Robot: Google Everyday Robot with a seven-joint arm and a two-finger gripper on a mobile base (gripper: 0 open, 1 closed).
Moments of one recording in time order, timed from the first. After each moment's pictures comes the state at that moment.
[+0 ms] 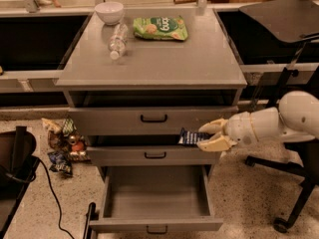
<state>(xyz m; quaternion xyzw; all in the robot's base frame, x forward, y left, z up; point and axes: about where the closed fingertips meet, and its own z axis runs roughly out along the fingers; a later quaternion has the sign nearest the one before) 0.535 -0.149 0.700 -0.53 0.70 0.32 0.36</state>
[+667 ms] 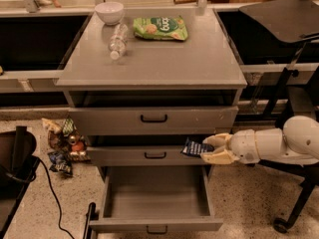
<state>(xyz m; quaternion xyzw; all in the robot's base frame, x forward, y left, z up) 0.522 -0.164 0.656 -0.49 0.71 0.32 0.39</state>
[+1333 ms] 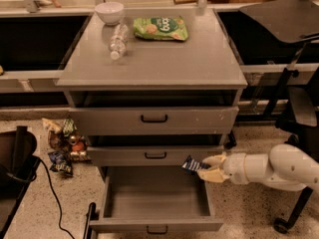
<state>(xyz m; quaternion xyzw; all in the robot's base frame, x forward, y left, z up) 0.516 -0.169 0.556 -0.39 0.79 0.31 0.36</state>
